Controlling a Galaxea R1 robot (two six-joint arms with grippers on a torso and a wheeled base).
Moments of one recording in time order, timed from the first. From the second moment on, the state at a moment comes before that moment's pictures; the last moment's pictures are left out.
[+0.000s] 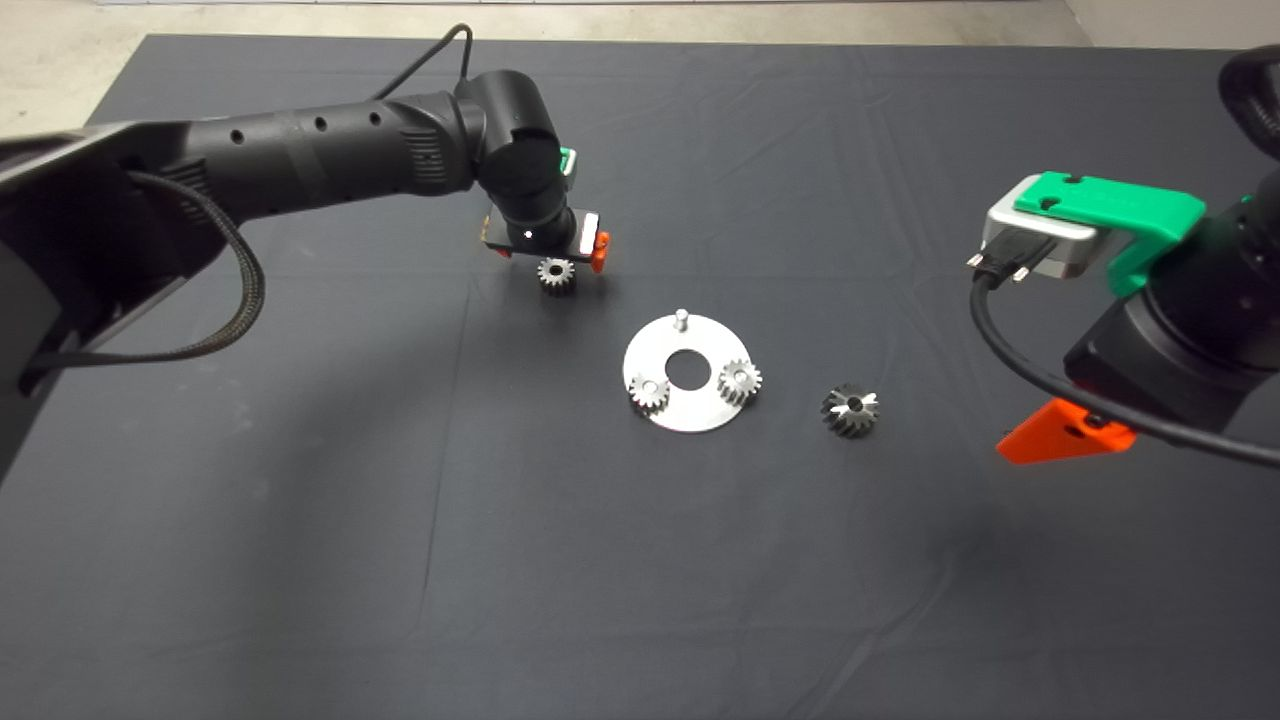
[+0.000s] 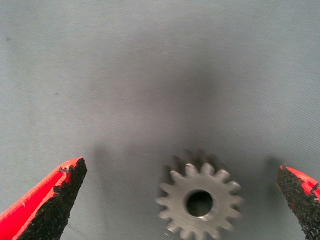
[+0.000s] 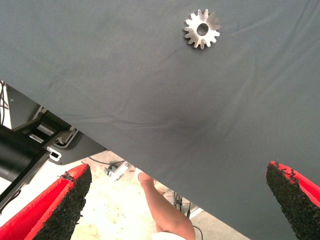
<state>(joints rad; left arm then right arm) -0.40 2.80 -1.65 0.59 1.29 -1.09 0.94 2.40 -0.60 0.26 -1.53 1.16</state>
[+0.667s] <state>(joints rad) -0.40 2.79 -1.66 0.58 1.29 -1.09 0.94 2.40 -0.60 0.26 -1.53 1.16</state>
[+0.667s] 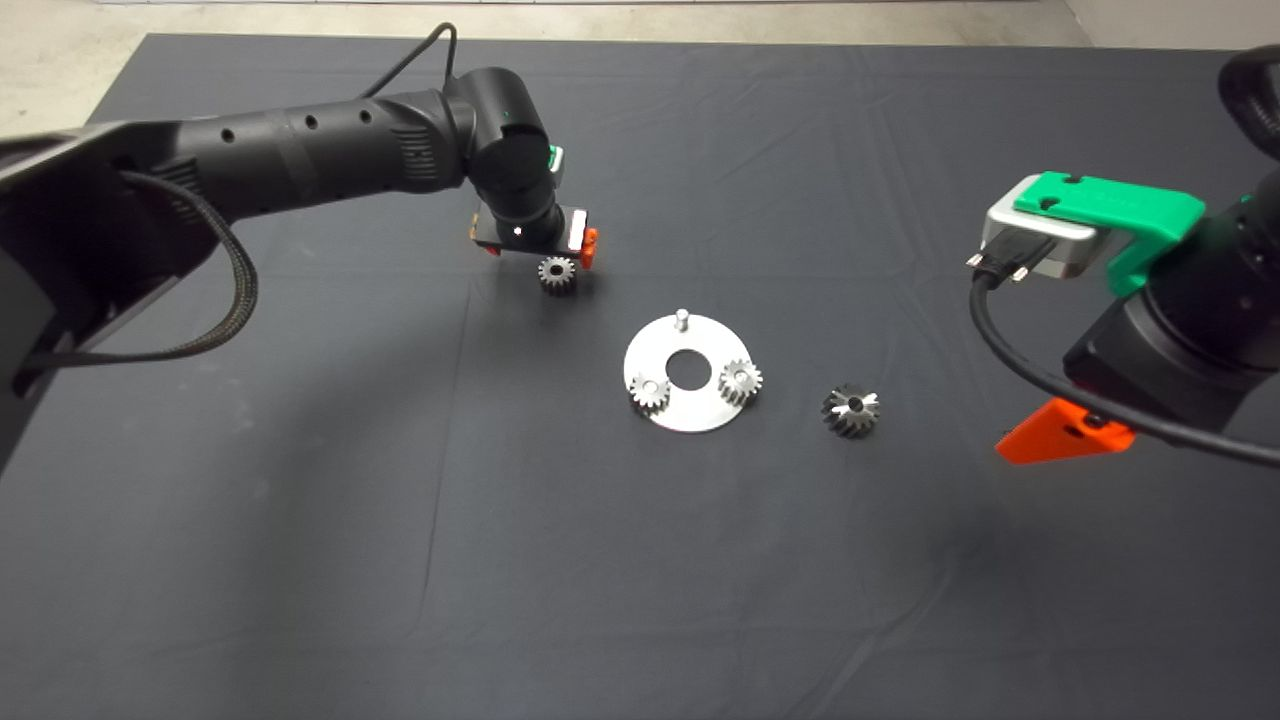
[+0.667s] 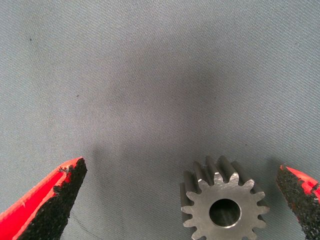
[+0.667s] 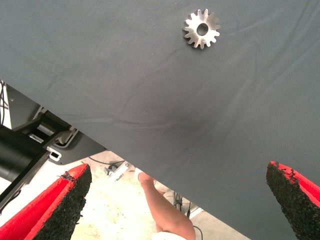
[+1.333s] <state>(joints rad) -0.40 2.79 -1.66 0.52 1.29 -1.05 0.94 2.40 -0.60 0.26 -1.53 1.17</state>
